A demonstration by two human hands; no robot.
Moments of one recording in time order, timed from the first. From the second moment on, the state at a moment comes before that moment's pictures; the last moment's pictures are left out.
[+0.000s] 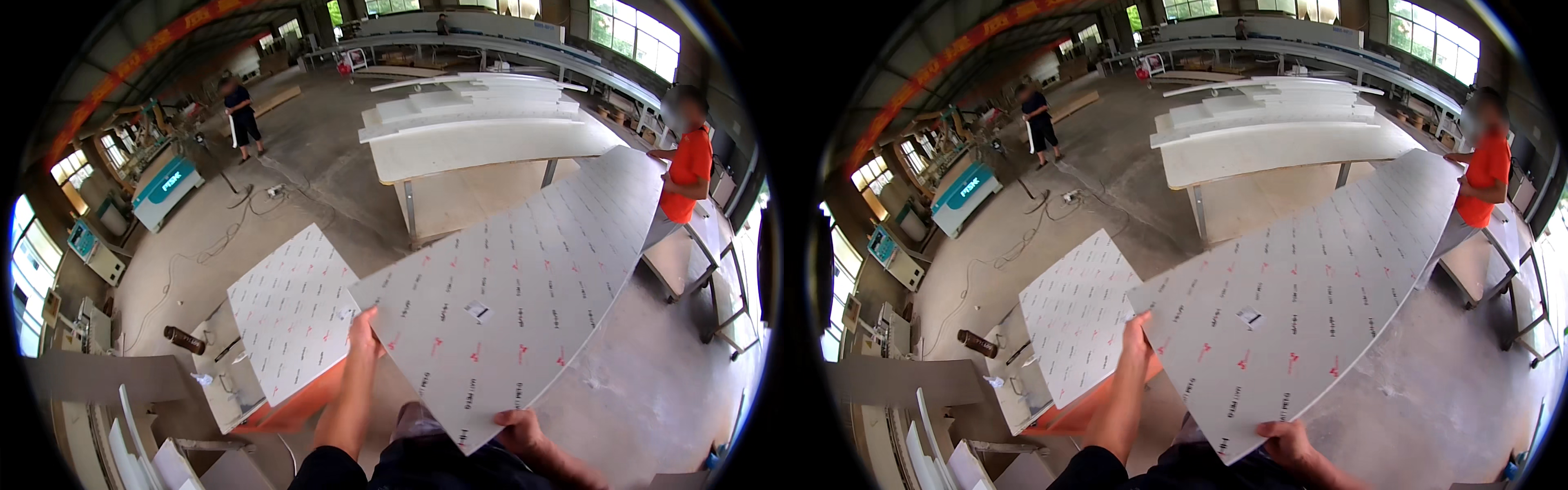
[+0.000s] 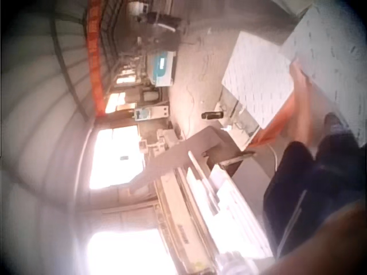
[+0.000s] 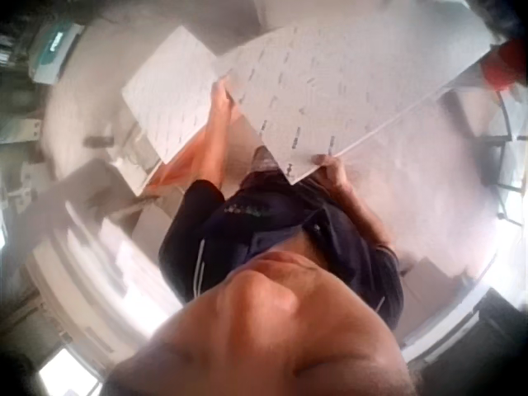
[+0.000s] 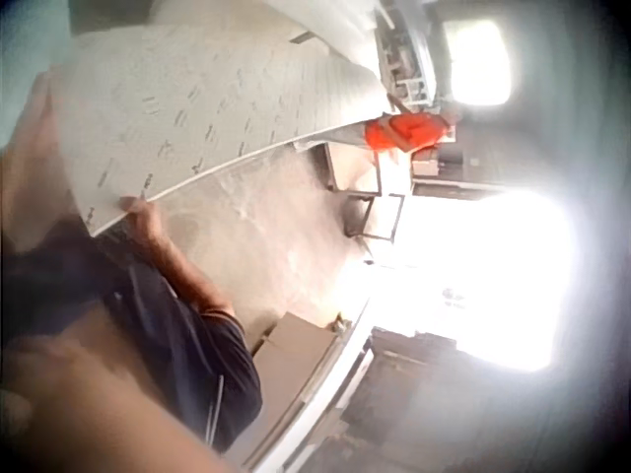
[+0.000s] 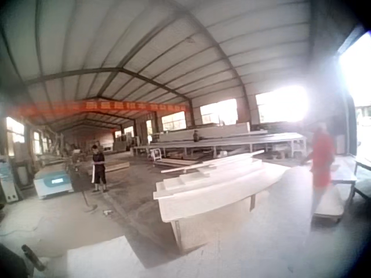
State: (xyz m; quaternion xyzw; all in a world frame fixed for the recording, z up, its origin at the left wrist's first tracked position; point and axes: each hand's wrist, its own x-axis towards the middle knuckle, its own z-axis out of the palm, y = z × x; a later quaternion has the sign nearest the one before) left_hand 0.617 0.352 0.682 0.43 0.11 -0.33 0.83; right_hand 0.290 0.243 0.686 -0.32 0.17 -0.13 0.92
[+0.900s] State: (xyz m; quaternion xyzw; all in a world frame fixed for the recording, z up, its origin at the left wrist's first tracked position) left_hand 1.156 0.160 0.648 0.56 0.08 -0.32 0.76; right_hand 0.830 -0.195 0.691 -0.19 0.37 -0.18 0.89
